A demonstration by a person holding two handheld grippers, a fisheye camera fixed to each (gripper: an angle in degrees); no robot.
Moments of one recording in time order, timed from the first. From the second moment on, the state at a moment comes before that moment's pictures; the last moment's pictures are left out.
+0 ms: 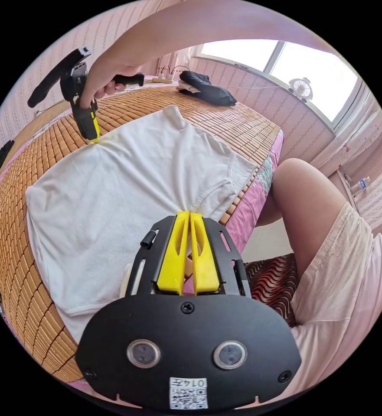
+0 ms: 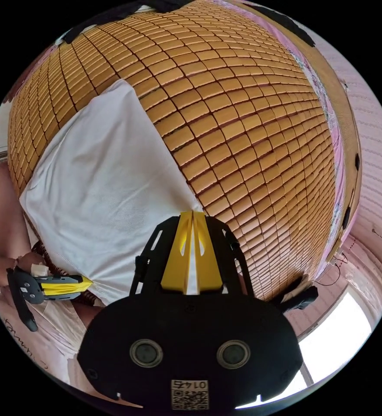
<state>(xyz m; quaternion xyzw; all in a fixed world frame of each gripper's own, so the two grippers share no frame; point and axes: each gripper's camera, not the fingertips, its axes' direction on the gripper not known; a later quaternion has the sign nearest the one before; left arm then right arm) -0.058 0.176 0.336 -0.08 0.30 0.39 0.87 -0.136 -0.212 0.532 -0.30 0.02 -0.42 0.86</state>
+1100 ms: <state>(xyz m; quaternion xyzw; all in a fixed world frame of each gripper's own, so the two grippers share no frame) 0.101 0.212 0.284 -0.01 0.34 0.53 0.77 0.349 0.144 0.359 -0.19 -0.30 0.04 0.93</state>
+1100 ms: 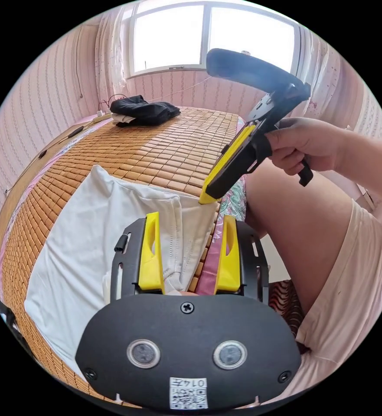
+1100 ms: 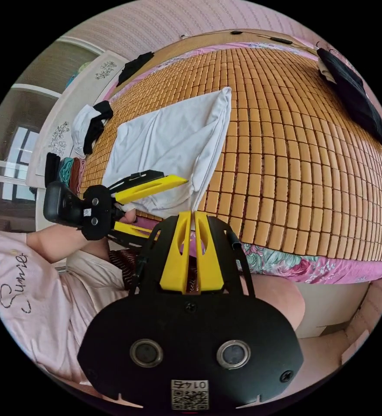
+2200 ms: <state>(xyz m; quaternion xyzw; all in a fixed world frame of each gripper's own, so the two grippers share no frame) -0.032 0.205 0.168 -0.04 0.36 0.47 0.81 0.503 0.287 0.424 -0.19 -0.43 0.30 0.83</state>
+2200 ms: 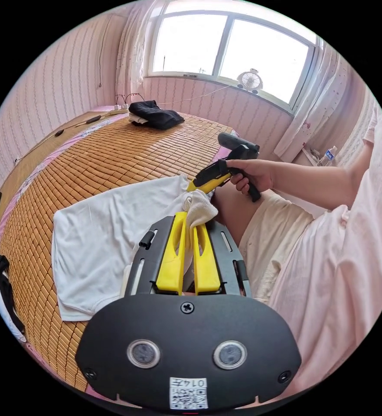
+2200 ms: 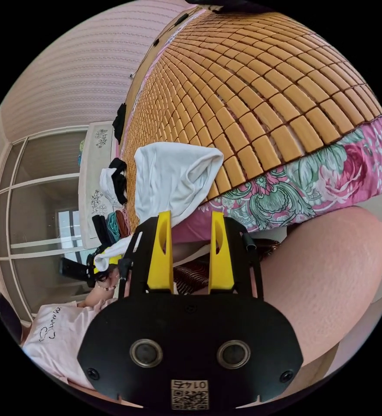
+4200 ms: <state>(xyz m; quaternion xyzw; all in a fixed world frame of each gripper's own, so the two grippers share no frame) -0.240 0.080 0.304 -0.16 0.25 0.15 0.94 0.111 -0.093 0.461 -0.19 -0.18 -0.22 0.94</state>
